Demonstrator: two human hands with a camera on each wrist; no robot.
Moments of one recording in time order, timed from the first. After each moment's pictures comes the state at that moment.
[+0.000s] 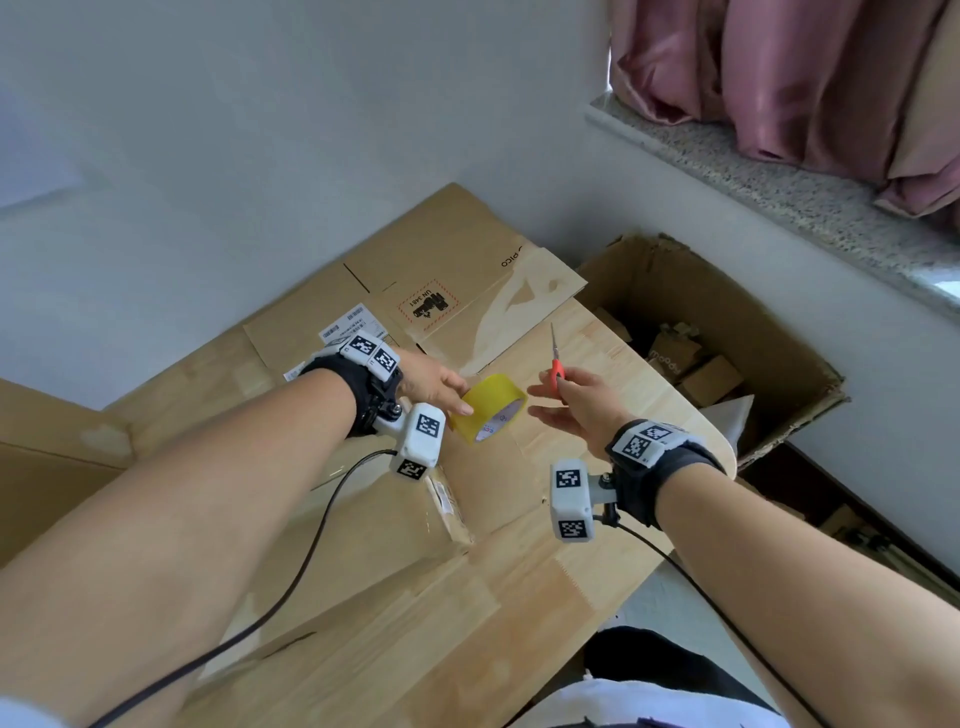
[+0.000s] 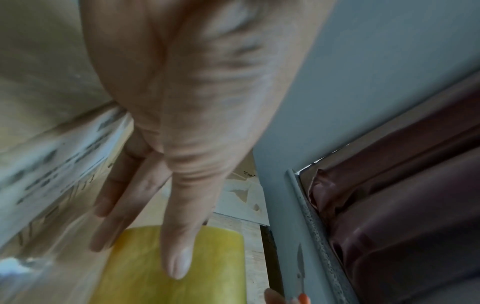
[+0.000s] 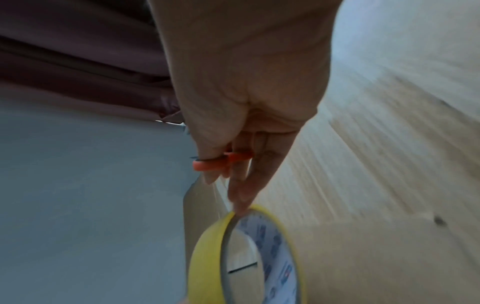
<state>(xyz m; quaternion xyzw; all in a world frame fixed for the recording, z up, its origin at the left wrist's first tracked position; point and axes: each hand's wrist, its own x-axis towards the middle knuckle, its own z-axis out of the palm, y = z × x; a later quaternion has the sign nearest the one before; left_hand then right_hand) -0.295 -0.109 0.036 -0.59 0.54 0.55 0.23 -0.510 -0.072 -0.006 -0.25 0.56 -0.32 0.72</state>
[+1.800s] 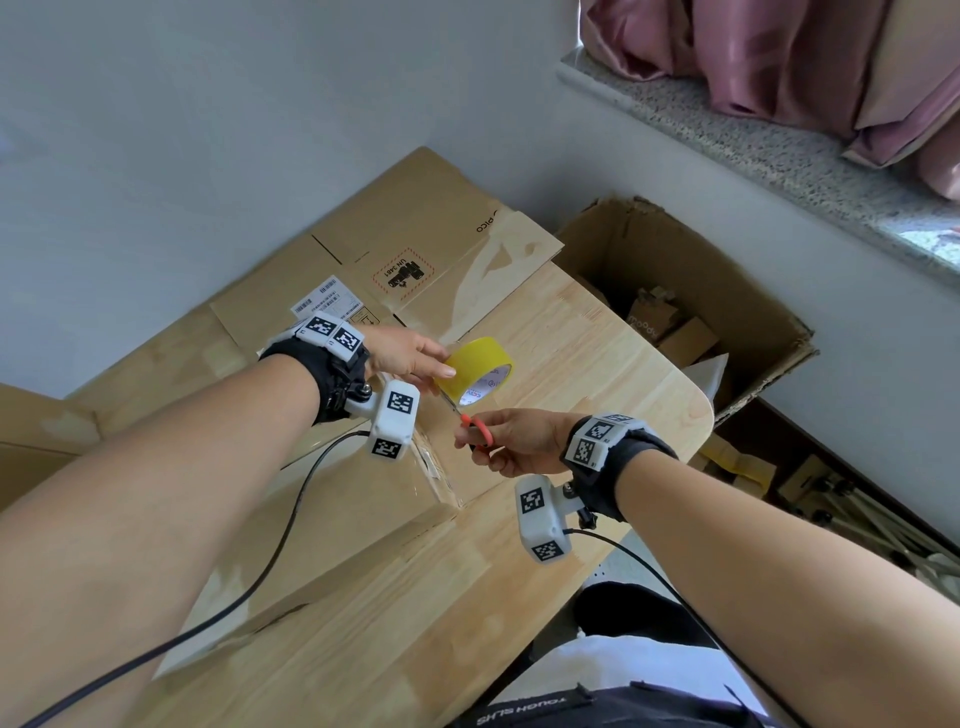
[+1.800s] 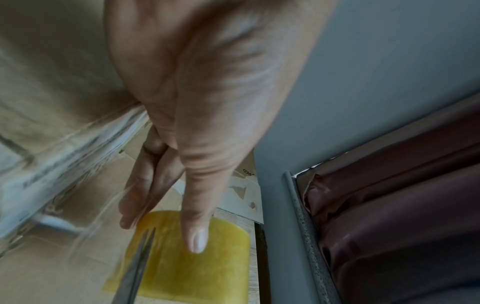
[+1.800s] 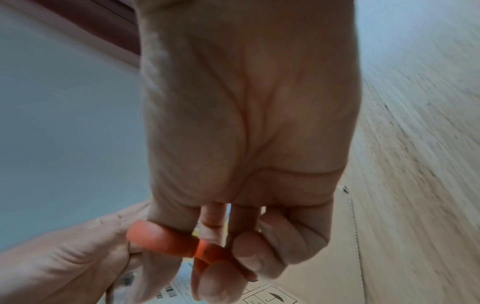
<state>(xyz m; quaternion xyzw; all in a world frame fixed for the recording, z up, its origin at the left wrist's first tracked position) -0.291 -0.091 0.032 -0.62 0.52 0.57 0.12 -0.483 -0.020 -0.022 -0.40 0.42 -0.01 0.81</state>
